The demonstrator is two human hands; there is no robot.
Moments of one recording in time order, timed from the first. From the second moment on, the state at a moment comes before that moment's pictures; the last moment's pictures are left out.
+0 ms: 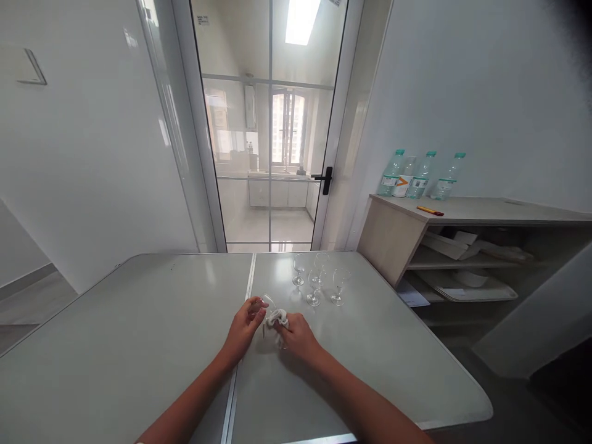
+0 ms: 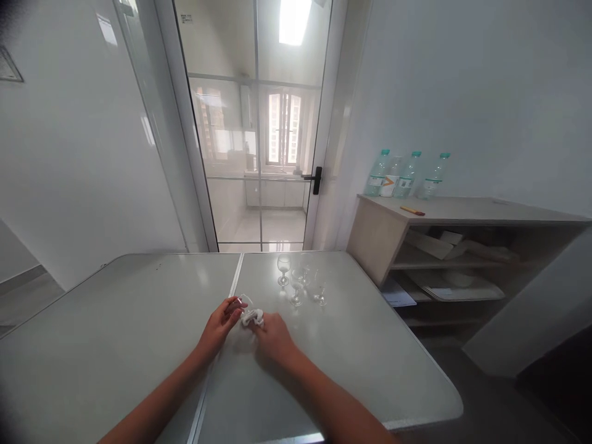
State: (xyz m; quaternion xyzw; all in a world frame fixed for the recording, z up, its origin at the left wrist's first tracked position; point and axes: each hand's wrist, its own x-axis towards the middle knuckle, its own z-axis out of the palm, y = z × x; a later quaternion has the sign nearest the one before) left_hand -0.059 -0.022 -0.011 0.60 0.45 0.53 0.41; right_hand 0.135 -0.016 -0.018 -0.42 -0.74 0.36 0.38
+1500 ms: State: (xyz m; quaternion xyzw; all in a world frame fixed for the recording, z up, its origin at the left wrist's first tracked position) left_hand -0.067 -0.042 0.000 0.62 0.18 0.54 0.53; right_hand 0.154 -0.023 0.001 -0.23 -0.61 0.70 0.31
